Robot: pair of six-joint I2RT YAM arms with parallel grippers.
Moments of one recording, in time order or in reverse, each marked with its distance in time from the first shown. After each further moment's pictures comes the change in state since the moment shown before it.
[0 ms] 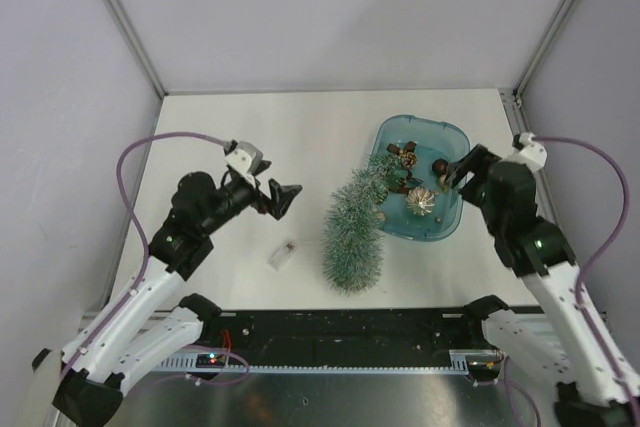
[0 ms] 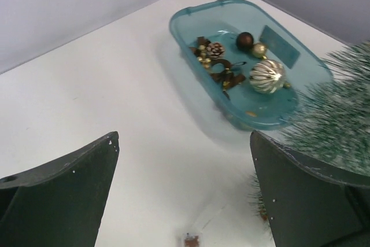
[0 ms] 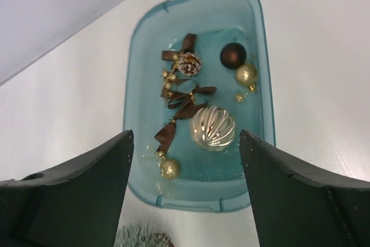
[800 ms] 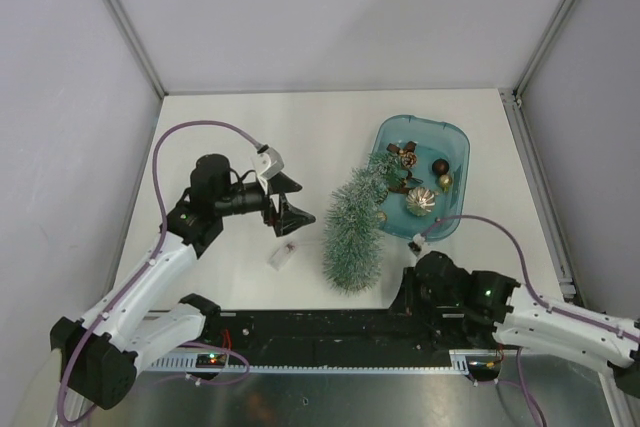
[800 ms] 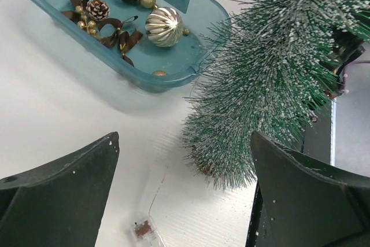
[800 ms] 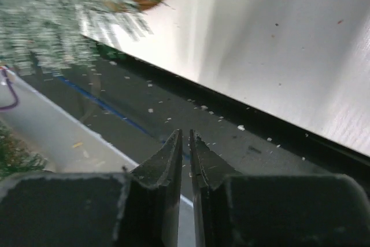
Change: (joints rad) left arm 0.117 0.200 0.053 -0.081 0.570 0.055; right arm 0.553 -0.166 -0.610 -0.029 -0.570 0.400
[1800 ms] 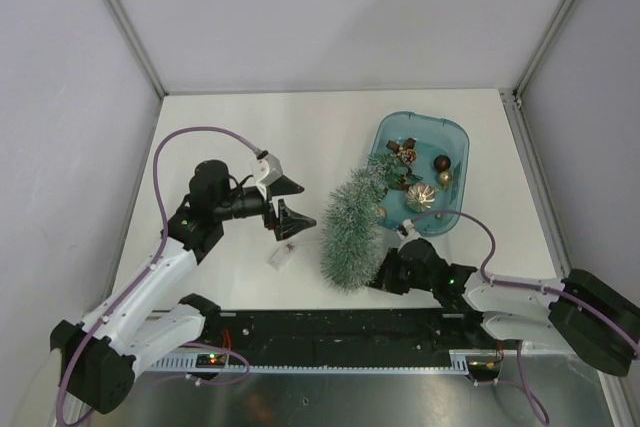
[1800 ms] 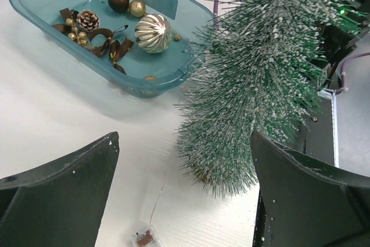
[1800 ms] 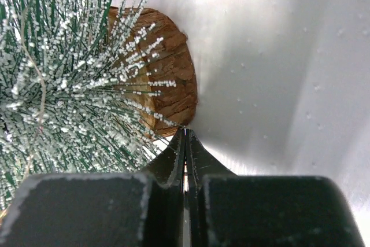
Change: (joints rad) left arm -0.011 -0.027 -0.058 0.095 0.033 -0.001; right arm -0.135 0.493 -0.197 0.842 -0.021 0.035
